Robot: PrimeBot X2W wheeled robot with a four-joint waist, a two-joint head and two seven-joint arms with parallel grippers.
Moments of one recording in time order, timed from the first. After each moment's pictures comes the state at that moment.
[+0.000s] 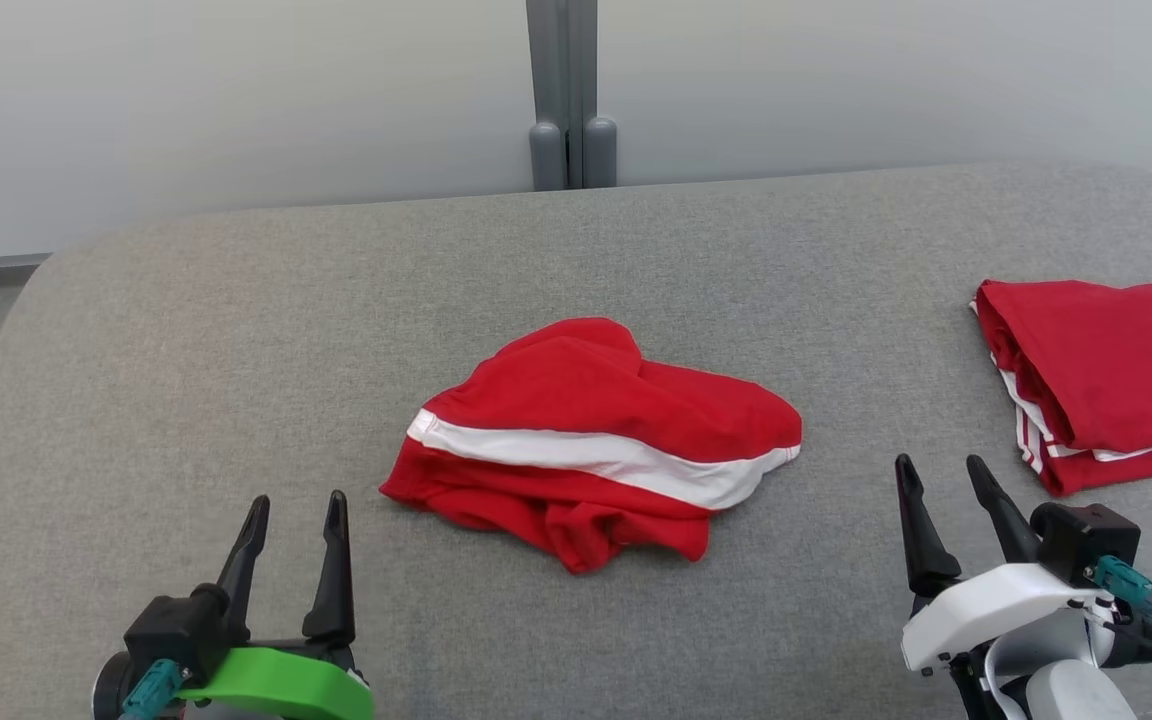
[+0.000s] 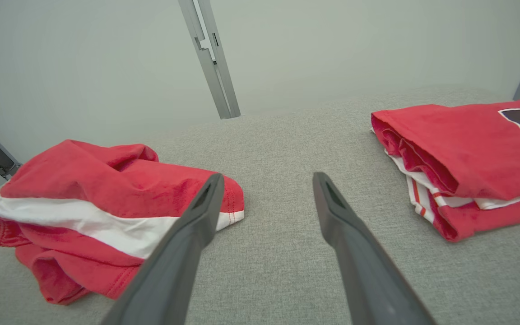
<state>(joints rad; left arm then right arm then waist) -0.01 0.07 -0.08 0.23 -0.30 -0.12 -0.26 -0.05 -0.05 -0.01 0.24 0.24 0.13 -0.14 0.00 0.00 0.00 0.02</state>
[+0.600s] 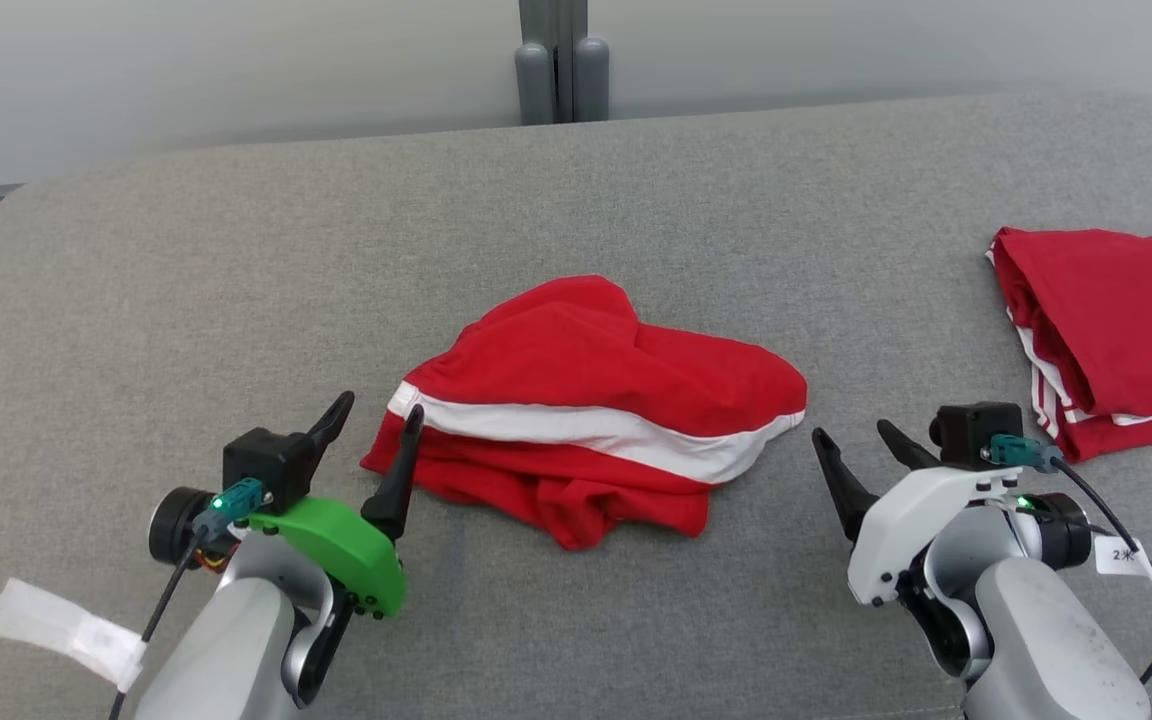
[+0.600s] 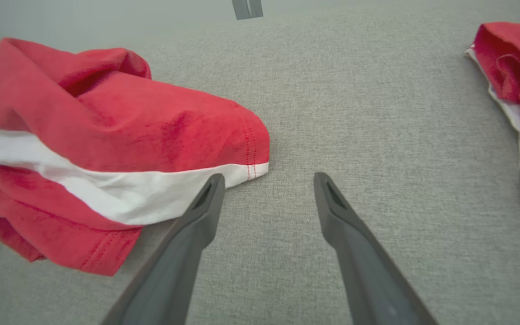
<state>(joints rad) -0.37 0.20 -0.42 0.55 -0.43 -0.13 -0.19 -0.27 -0.10 0.13 0.42 0.29 0.13 0.12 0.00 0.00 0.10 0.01</state>
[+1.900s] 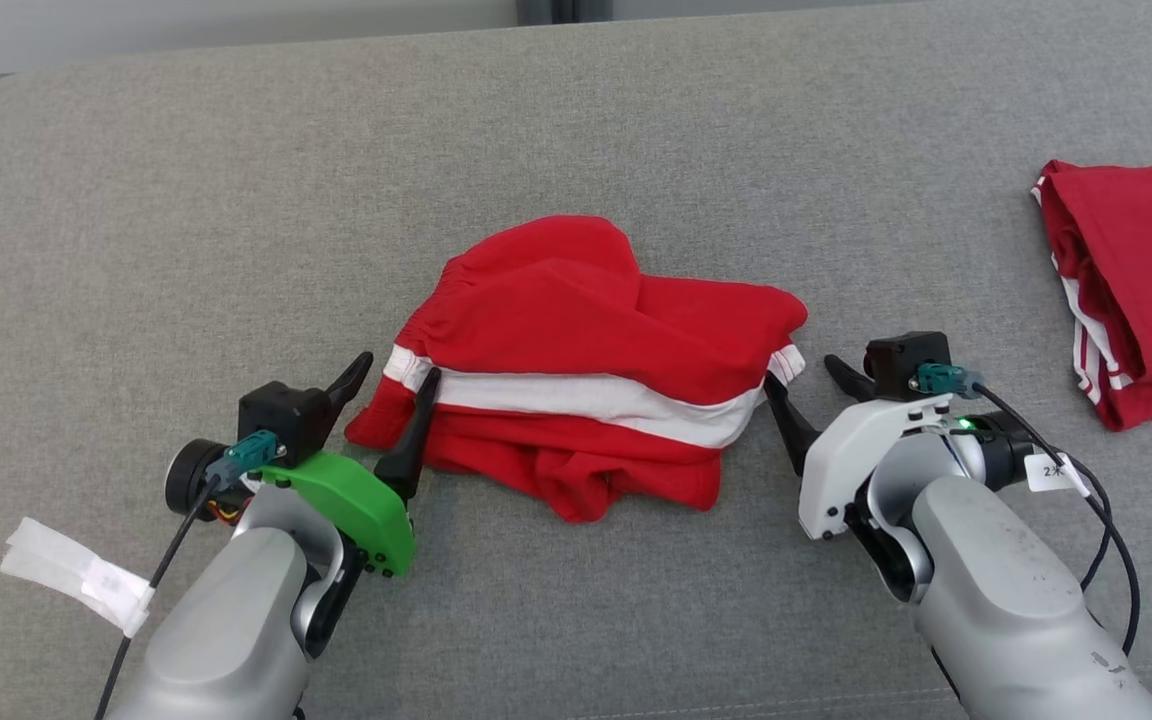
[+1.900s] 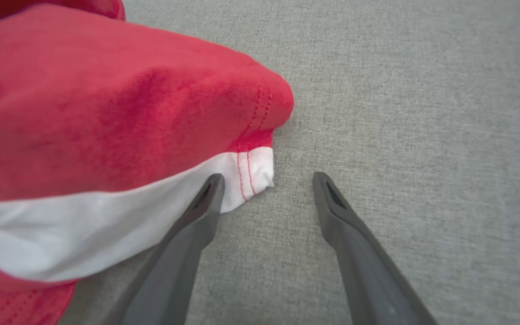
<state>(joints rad) -0.55 0.23 -0.61 0.71 -0.57 -0.12 -0.26 -0.53 -0.10 0.30 0.74 0.31 0.13 -0.01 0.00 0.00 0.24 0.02</state>
